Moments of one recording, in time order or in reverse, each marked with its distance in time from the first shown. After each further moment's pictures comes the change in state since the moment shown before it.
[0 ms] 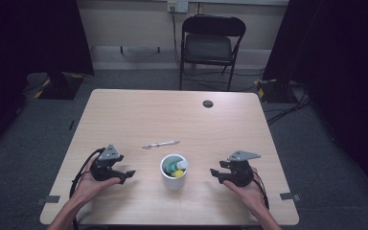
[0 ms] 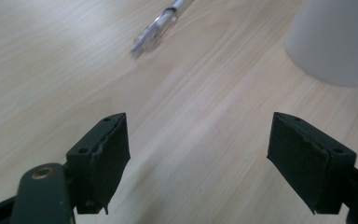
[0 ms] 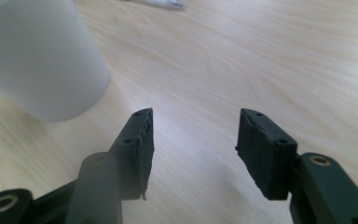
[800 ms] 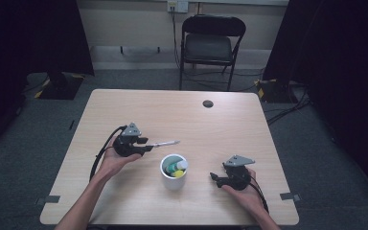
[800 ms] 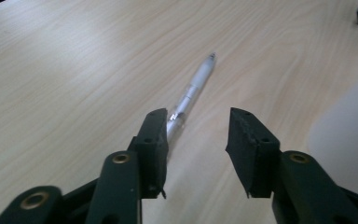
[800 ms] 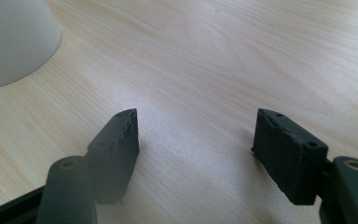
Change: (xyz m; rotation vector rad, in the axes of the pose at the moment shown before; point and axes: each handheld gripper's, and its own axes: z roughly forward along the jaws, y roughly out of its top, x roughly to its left) left arm 0.022 0.073 0.050 -0.049 -0.018 0.046; right arm -0.007 -0.025 0.024 0.027 -0.087 -0.052
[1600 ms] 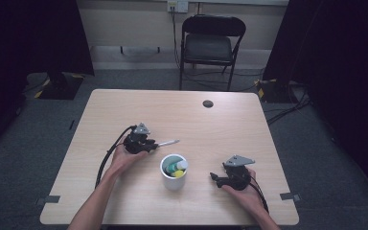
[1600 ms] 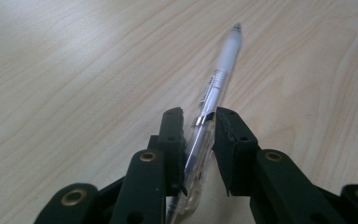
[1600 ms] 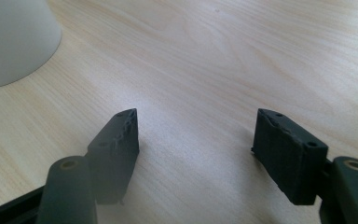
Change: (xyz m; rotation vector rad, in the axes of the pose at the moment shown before) left arm 0.011 -0.010 0.051 0.069 -0.014 -0.024; right arm 0.000 0.000 0.000 -0.001 -0.001 0.001
